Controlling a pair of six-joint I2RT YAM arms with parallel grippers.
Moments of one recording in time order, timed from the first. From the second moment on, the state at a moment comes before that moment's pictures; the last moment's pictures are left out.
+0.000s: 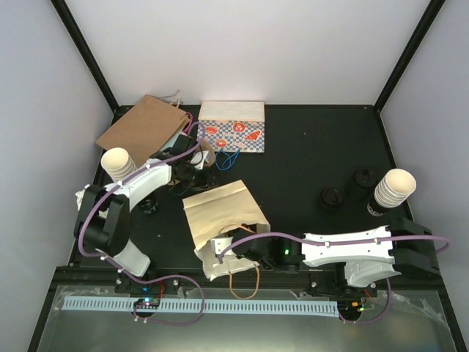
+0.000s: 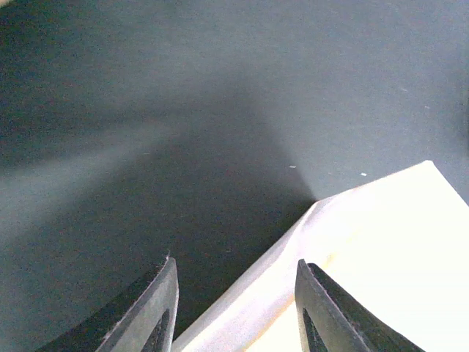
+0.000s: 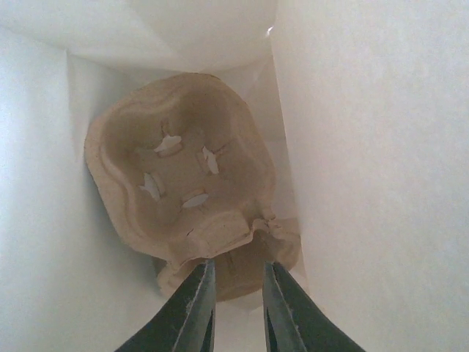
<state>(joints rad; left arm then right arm) -0.35 1.58 1.06 -0.63 0.41 -0.36 1.46 1.33 0.77 -0.11 0.60 -0.73</state>
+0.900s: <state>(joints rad) -0.54 1.42 1.24 -0.61 0.40 -0.32 1.45 1.23 0.76 -0.23 0.62 -0.68</state>
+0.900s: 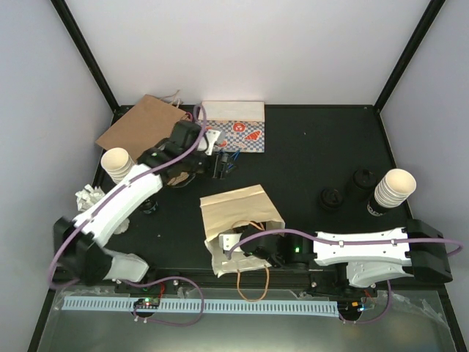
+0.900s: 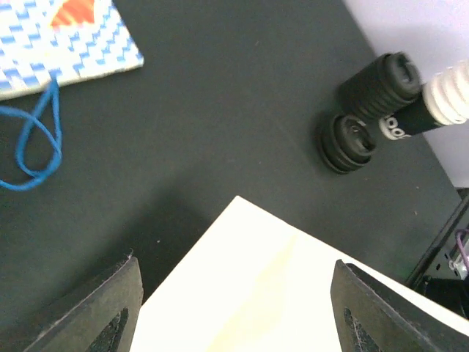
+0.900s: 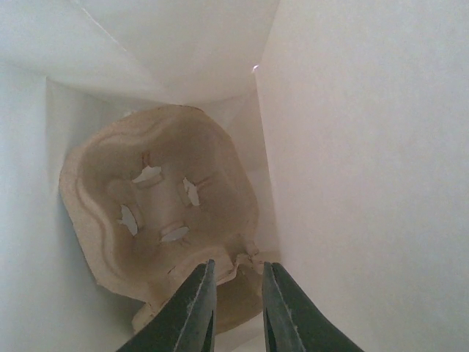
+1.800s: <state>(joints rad) -0.98 0.85 1.02 -0.65 0.46 -0.04 1.44 1.23 0.76 -0.24 0.58 -0.67</state>
